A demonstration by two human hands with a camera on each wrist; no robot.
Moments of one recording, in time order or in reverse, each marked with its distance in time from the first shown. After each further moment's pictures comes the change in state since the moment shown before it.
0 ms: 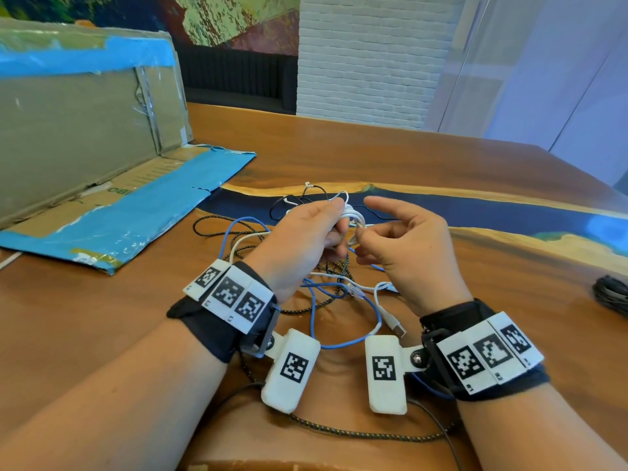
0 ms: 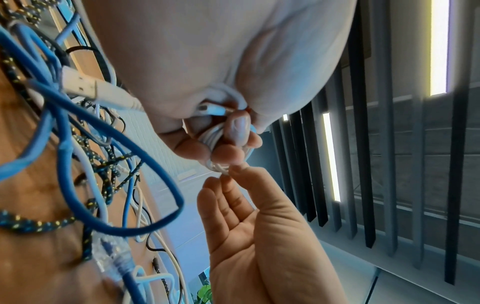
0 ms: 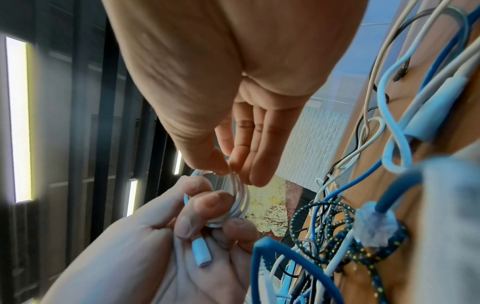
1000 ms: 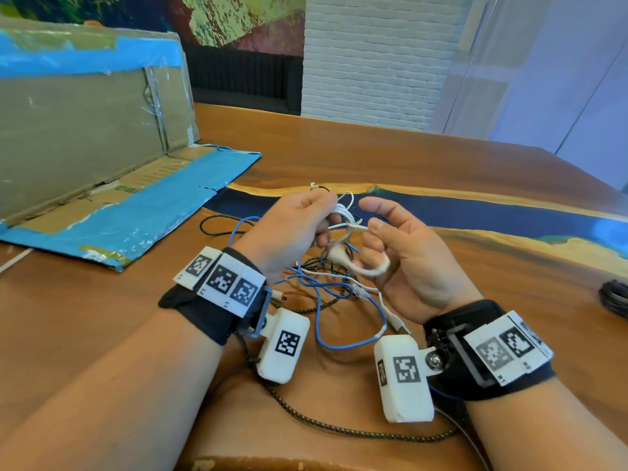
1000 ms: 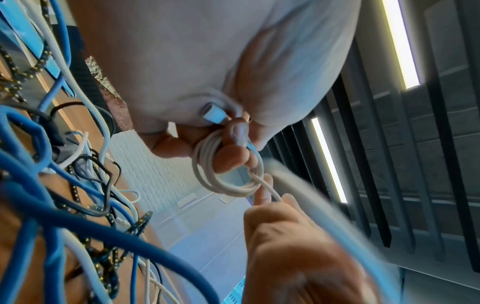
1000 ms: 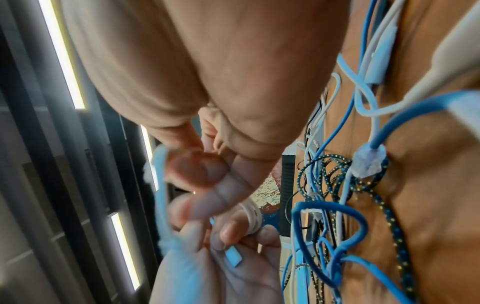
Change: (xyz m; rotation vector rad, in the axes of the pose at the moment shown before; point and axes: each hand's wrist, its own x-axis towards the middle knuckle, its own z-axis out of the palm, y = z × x) left_hand 0.010 0.003 -0.024 0.111 0.047 0.043; right_hand -0.003 -0.010 0.006 0.661 -0.279 0.293
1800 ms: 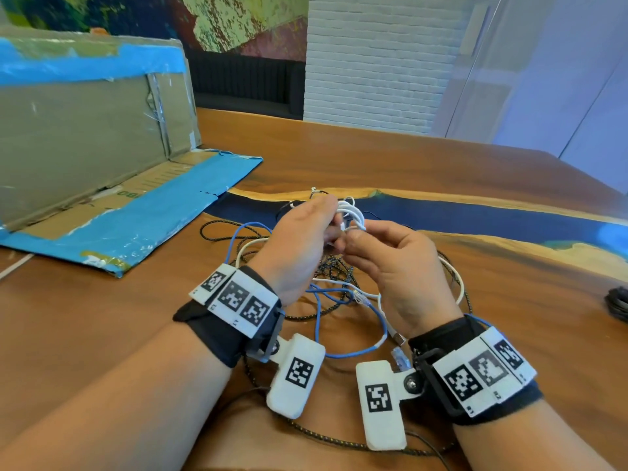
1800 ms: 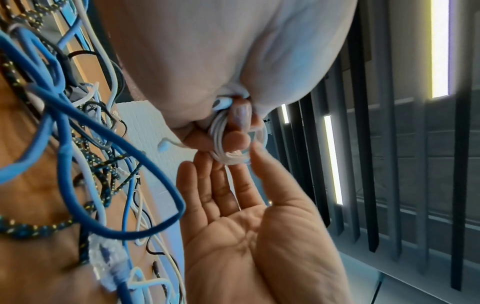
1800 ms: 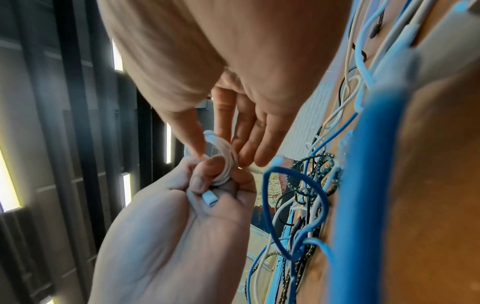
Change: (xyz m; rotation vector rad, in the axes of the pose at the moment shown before) left_hand -0.010 0.000 0.022 -0.274 0.026 0.005; right_hand 0.003 0.018 -0.001 -0.338 0.195 -0.210
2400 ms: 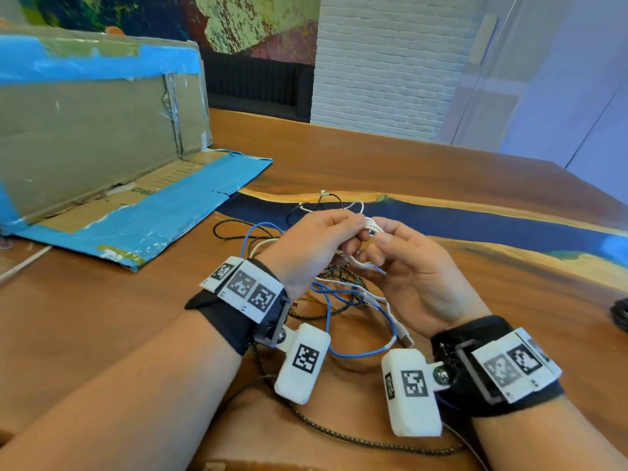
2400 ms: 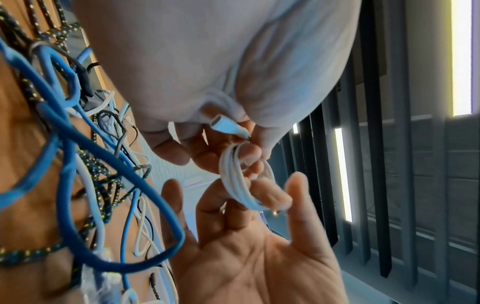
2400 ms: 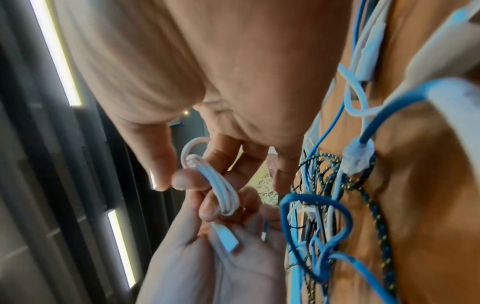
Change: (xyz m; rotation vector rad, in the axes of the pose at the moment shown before) left_hand 0.004 0.000 -0.016 0.226 -0.153 -0.002; right_hand 0.001 -0.010 -0.007 0.251 -0.221 0.161
